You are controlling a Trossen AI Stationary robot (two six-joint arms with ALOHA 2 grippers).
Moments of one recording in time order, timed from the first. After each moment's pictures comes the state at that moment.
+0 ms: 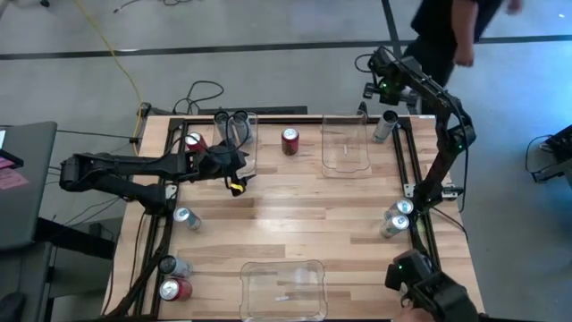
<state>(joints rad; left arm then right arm) 0.20 1.13 0.67 -0.14 -0.27 0.10 -1.13 1.78 1.59 -1.21 0.35 0.74</state>
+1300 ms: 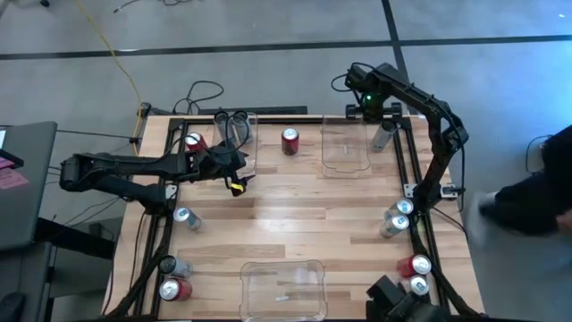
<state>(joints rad) 0.20 1.13 0.67 -0.14 -0.27 0.07 -0.91 1.79 1.64 -1.47 0.20 0.74</state>
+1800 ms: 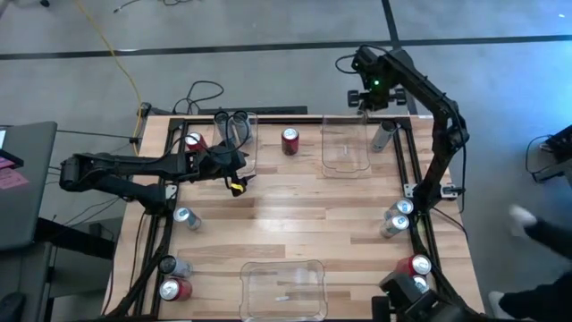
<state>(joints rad) 0.20 1.13 0.67 -0.14 -0.27 0.09 -0.95 1.79 1.87 -1.57 0.16 0.65</state>
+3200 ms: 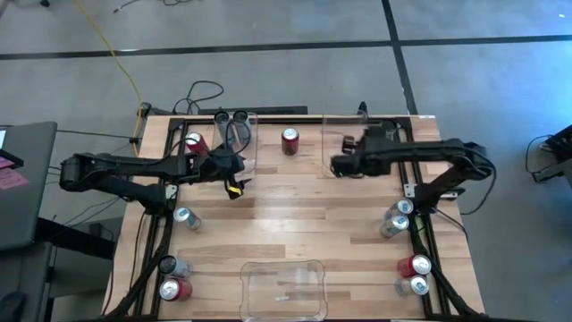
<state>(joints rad) 0.21 1.13 0.63 -0.15 -0.27 0.09 -0.11 1.48 1.23 -1.57 0.97 1.79</state>
